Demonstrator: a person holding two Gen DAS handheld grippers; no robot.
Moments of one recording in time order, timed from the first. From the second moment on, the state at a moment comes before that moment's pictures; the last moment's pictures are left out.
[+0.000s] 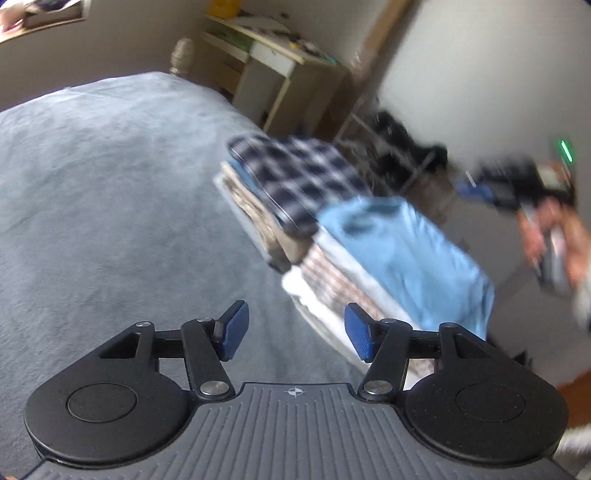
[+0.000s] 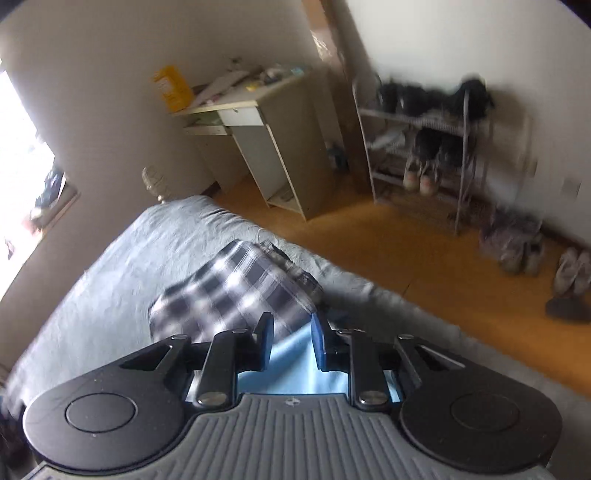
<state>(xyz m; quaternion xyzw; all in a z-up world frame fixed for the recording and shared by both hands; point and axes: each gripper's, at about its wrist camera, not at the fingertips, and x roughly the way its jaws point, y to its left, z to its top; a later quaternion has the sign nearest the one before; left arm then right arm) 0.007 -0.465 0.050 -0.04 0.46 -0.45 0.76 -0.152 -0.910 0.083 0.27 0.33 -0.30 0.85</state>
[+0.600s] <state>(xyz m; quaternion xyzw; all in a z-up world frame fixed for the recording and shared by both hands) 0.057 -0.443 0.149 0.06 0.41 -0.55 0.73 -0.365 -0.637 0.174 0.23 0.19 -0.46 0.83</state>
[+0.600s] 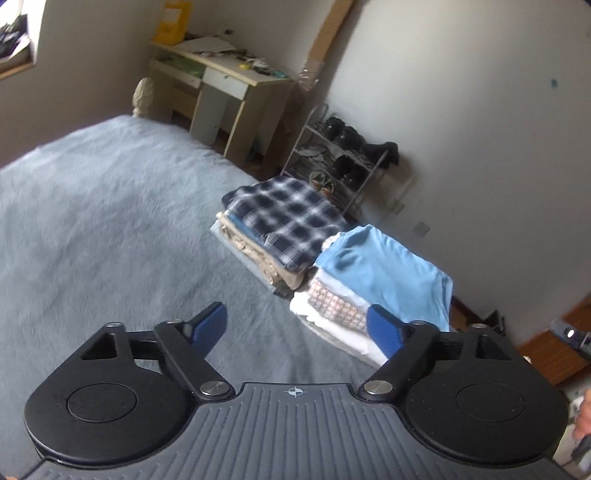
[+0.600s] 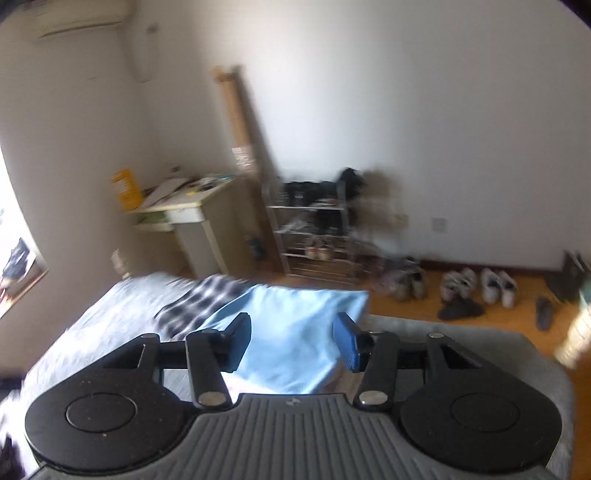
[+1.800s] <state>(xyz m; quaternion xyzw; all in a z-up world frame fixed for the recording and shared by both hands) -0.127 -0.307 0.045 0.08 0.35 -0.38 0.85 -0.369 -0.540 0.043 0.25 0.27 -0.29 0.88</state>
